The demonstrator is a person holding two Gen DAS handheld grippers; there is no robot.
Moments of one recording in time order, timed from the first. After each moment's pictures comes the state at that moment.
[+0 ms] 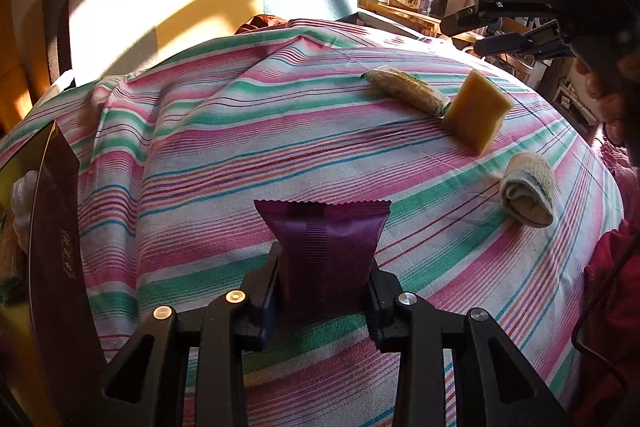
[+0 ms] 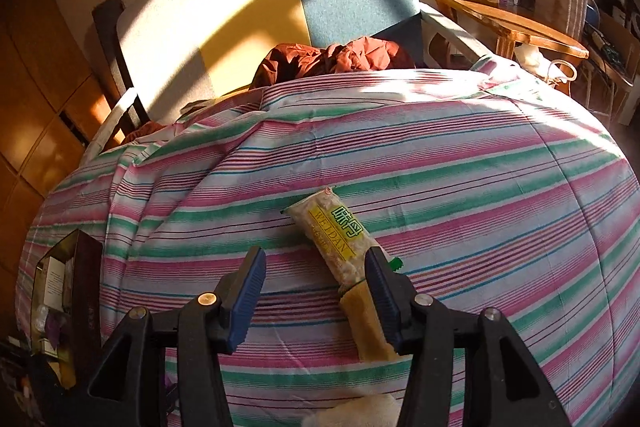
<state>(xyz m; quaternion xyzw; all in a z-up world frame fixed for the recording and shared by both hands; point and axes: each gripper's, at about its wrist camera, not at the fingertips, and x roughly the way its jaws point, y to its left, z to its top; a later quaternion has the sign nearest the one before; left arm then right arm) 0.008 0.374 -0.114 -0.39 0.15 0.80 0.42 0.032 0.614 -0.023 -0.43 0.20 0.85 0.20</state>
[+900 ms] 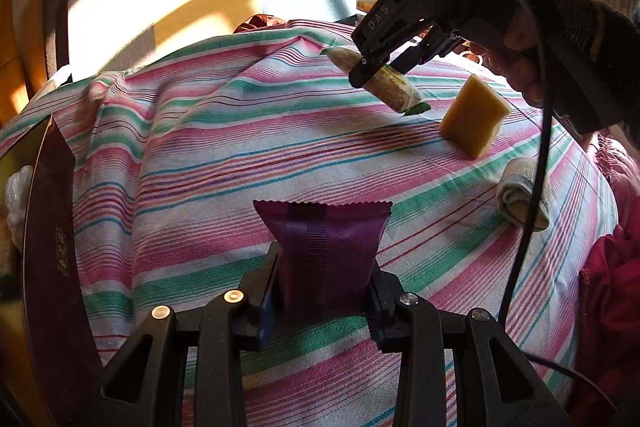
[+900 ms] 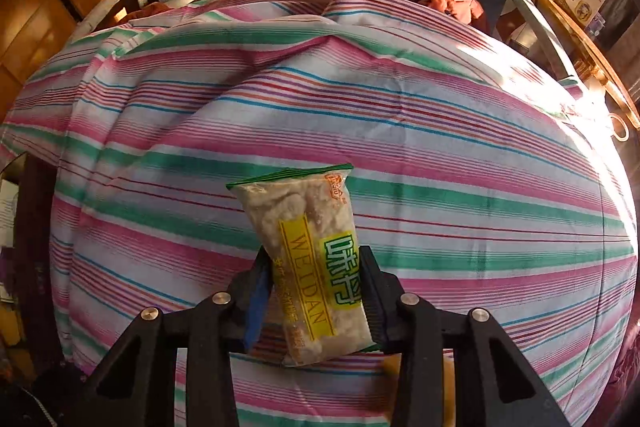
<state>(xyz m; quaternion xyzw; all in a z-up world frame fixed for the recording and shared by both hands) 0.006 0.374 -0.116 -0.39 0.14 0.80 0.43 -0.070 0.582 -0.080 -0.59 0.11 0.79 0.12</state>
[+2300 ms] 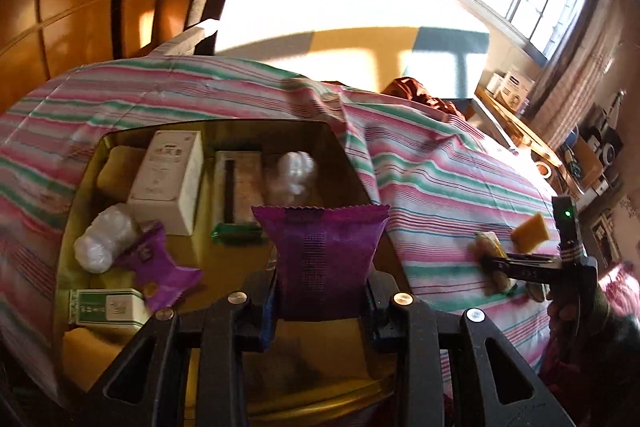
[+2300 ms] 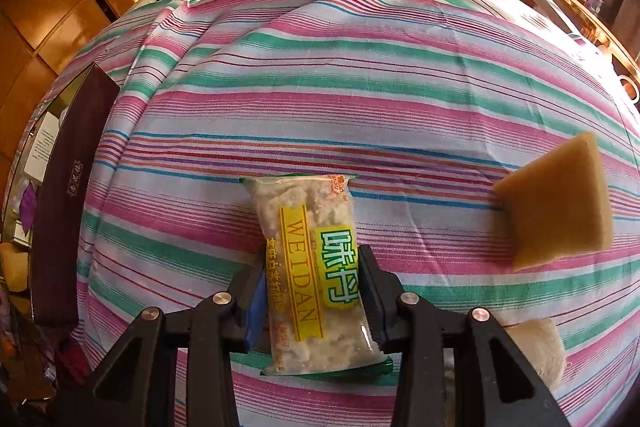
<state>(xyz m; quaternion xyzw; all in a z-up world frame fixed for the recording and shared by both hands) -0.071 0.150 -0.028 -0.43 -0.02 0.86 0.27 0.021 0.502 -0.108 -0.55 0.14 0.82 0.10</state>
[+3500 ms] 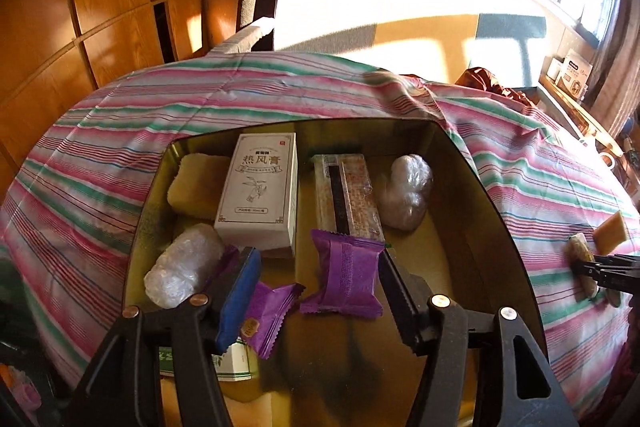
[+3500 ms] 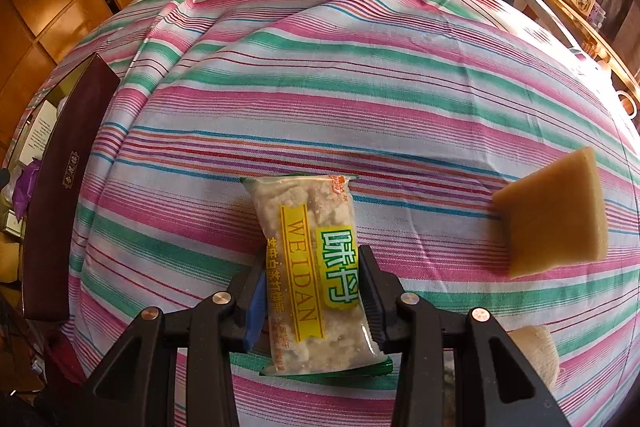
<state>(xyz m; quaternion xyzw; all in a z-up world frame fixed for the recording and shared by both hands) -0.108 0.129 -0.048 -0.42 0.05 0.89 0.18 0.023 0.498 -0.106 -0.55 0.12 0.82 0.11</state>
